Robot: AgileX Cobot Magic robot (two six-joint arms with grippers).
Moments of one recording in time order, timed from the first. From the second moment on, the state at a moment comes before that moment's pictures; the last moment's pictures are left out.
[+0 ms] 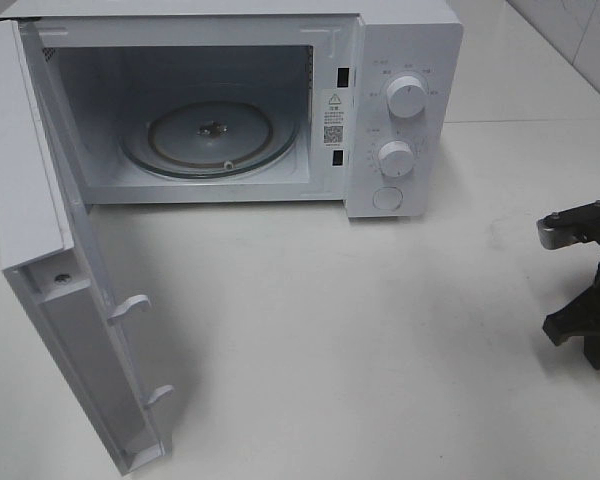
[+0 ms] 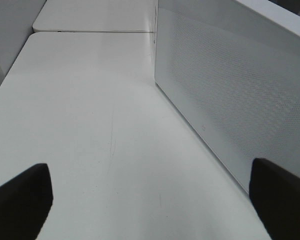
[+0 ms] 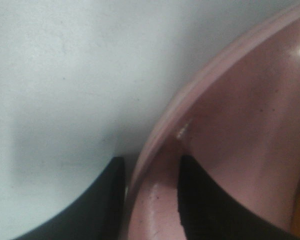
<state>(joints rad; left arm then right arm) 0.03 -0.01 -0.50 -0.10 1.05 0.05 0.02 1.79 -0.73 -0.21 0.51 0.06</state>
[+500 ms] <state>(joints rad) 0.03 -0.01 -0.50 -0.10 1.05 0.05 0.02 1.78 -0.73 -0.24 0.52 0.11</state>
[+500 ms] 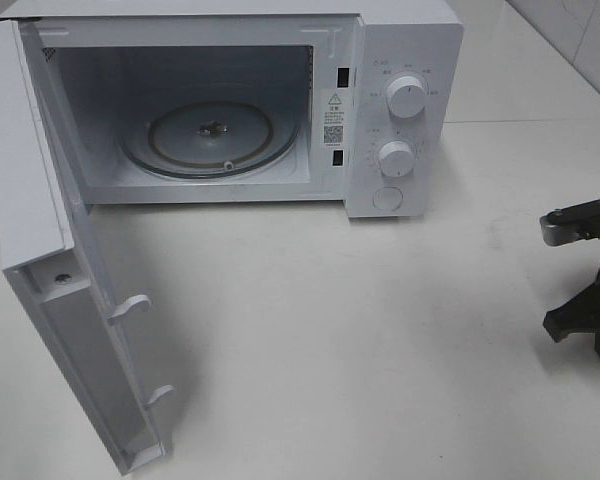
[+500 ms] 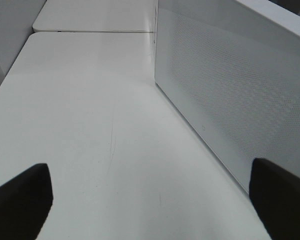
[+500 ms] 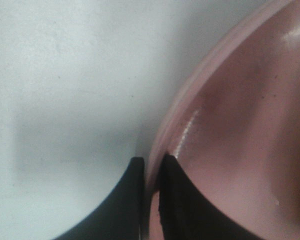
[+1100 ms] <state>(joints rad) 0.03 -0.01 -0.50 -0.10 1.05 0.05 0.18 1.75 -0.73 -0.48 0.64 0.41</state>
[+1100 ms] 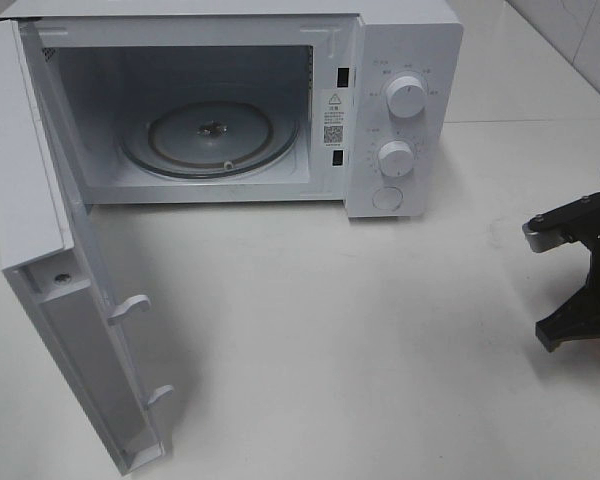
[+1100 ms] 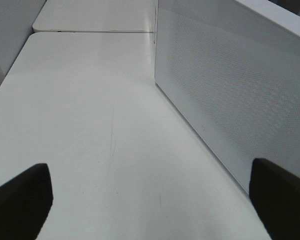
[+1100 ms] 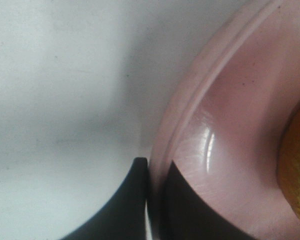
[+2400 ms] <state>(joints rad) 0.03 -0.01 -0.50 -0.10 1.05 0.05 0.62 1.51 -0.59 -0.60 0.88 0.63</state>
